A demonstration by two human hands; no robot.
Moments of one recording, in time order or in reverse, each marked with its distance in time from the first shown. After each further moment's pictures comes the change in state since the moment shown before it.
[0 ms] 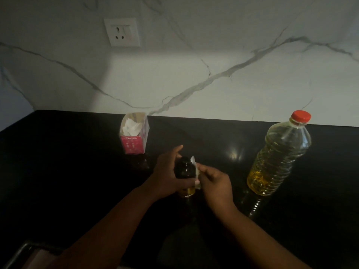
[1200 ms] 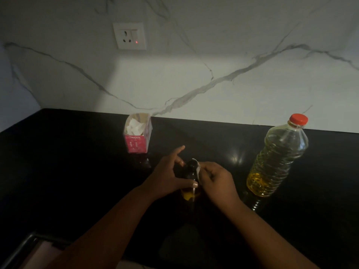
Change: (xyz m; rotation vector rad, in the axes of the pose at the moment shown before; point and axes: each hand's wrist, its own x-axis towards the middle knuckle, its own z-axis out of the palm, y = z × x) left_hand -0.008 0.004 -0.003 -0.010 -0.001 0.006; right_hand 0.003 -0.012 -0.014 -0.327 -0.106 -0.268
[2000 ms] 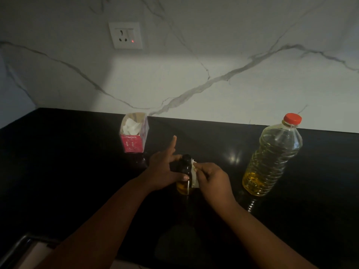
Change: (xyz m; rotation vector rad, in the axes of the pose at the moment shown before) left_hand 0.019 -0.004 -0.006 0.072 -0.039 -0.044; right_hand 0.000 -0.001 -0.001 -0.133 0.039 0.020
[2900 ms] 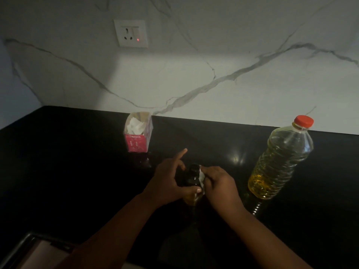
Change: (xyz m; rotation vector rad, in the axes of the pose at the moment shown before) left_hand -0.025 -0.009 0.020 0.021 0.168 0.220; right_hand -0.002 0.009 0.000 -0.177 -0.063 -0.085
